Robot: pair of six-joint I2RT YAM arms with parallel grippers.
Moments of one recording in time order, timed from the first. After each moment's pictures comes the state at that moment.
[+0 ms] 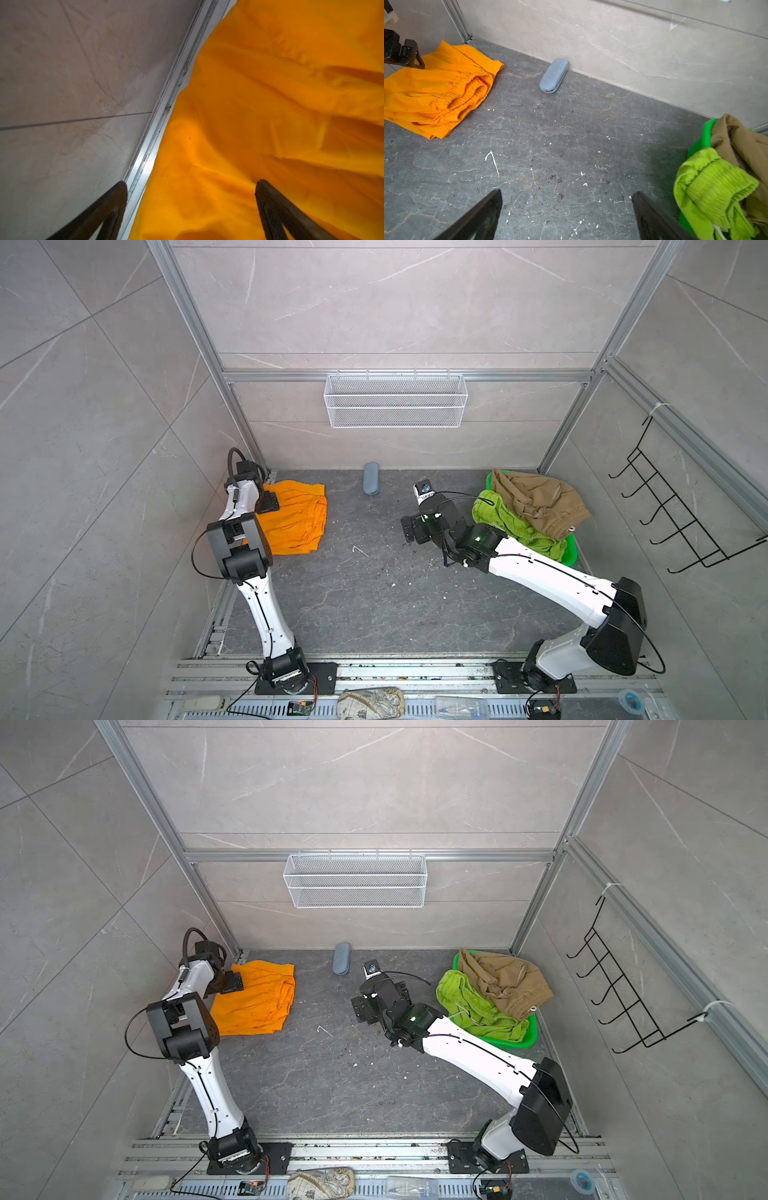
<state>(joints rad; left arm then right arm) 0.30 2.22 1.95 -0.84 -0.19 -0.05 0.85 1.49 1.34 -0.47 0.48 0.21</state>
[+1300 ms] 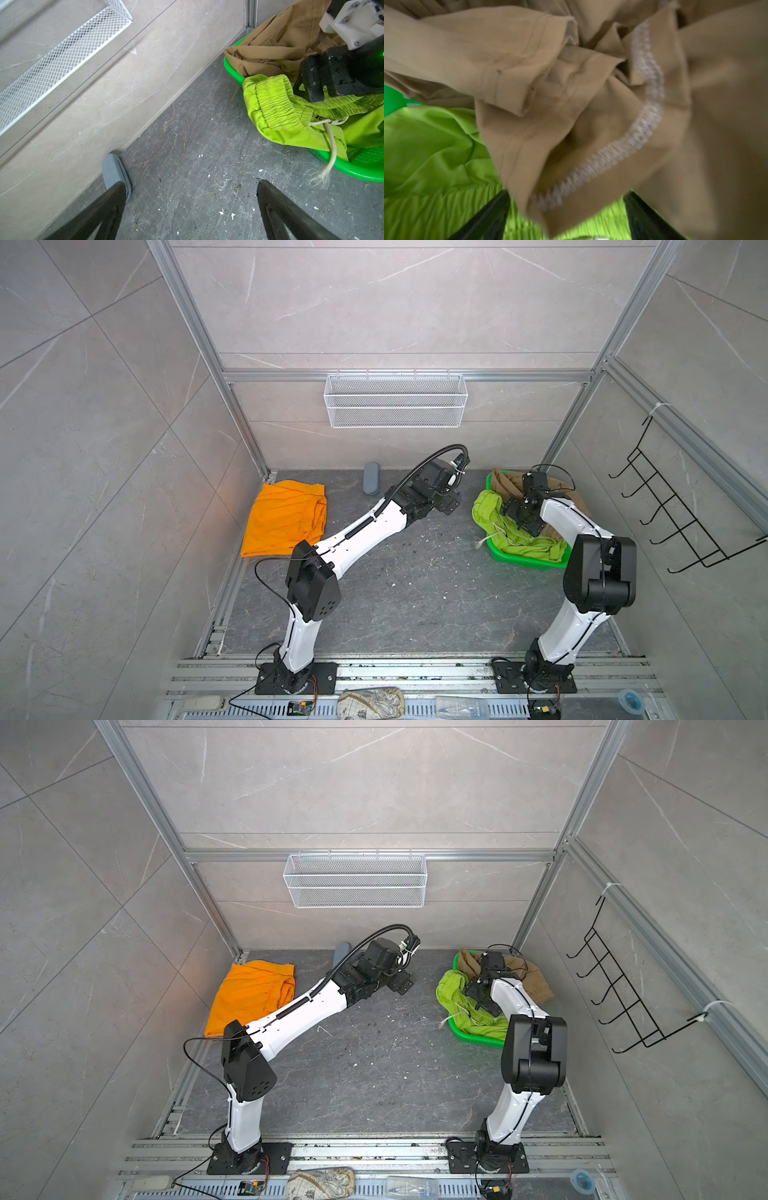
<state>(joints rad) -0.86 2.01 1.98 -0.53 -0.26 0.24 -0.10 1.85 1.39 -0.64 0.10 0.59</state>
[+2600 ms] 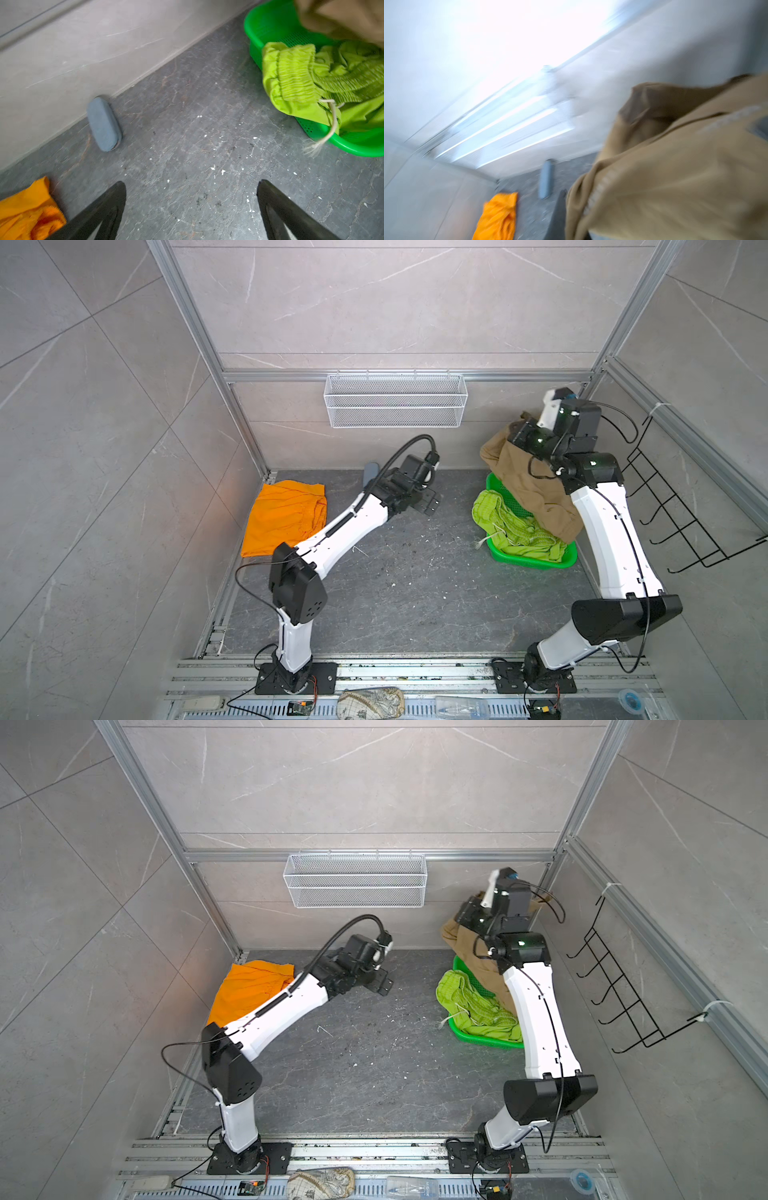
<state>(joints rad) -0.71 1.84 1.86 -0.72 -0.18 -0.03 0.21 1.62 2.10 -0.71 -0.12 0.48</state>
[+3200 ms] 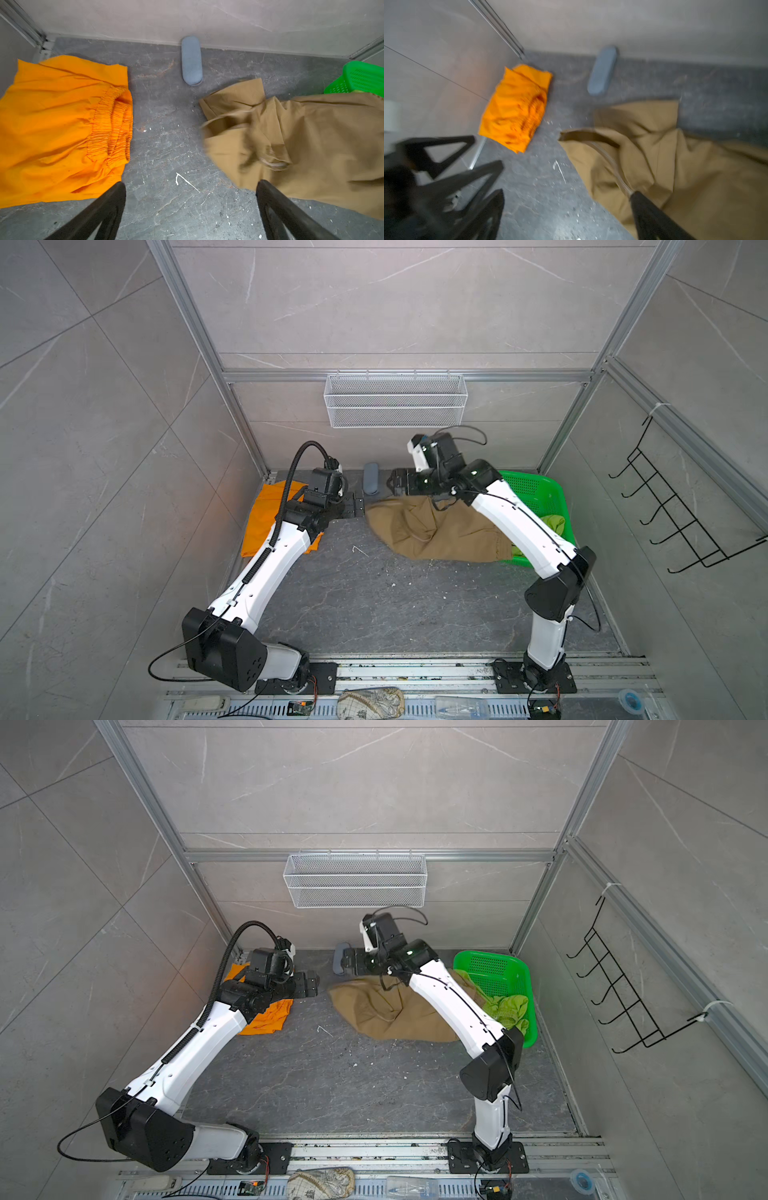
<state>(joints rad) -0.39 1.38 1.33 -0.69 -0.08 -0.30 0.66 1.91 1.99 -0.90 -0.05 0.41</state>
